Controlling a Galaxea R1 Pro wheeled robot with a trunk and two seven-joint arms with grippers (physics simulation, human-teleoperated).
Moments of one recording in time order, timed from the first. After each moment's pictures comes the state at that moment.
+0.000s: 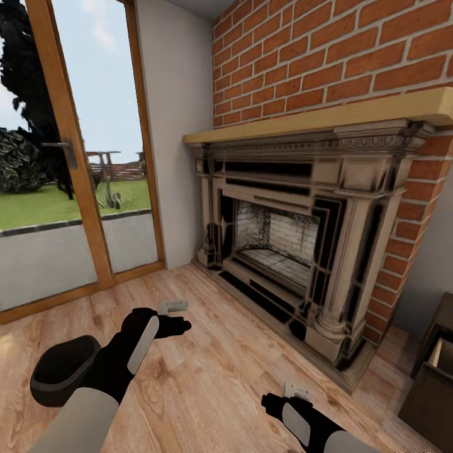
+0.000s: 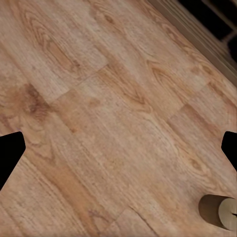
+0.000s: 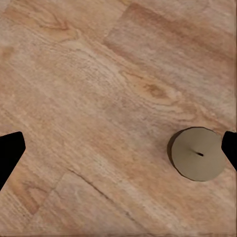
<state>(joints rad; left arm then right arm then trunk) -0.62 -0.02 -0.14 -1.08 0.33 0.94 0.16 -0.59 0.08 0.46 -0.24 -0.81 0.16 -0.22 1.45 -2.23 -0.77</state>
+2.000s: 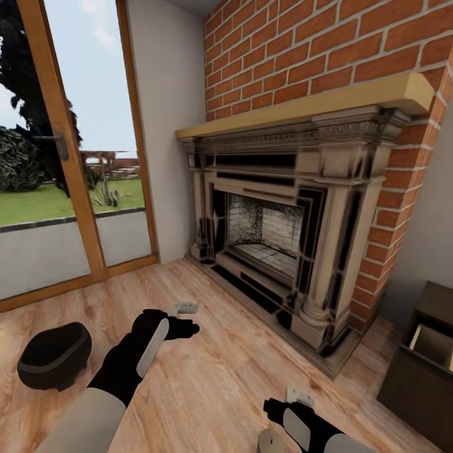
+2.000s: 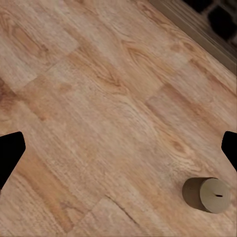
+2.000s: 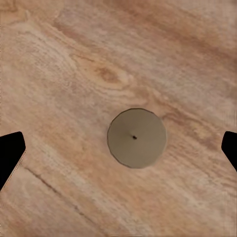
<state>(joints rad) -0.62 -0.04 -0.21 -1.07 0.32 0.94 0.16 -0.59 0.08 0.46 -0.19 -0.81 0.13 -0.22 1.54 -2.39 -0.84</state>
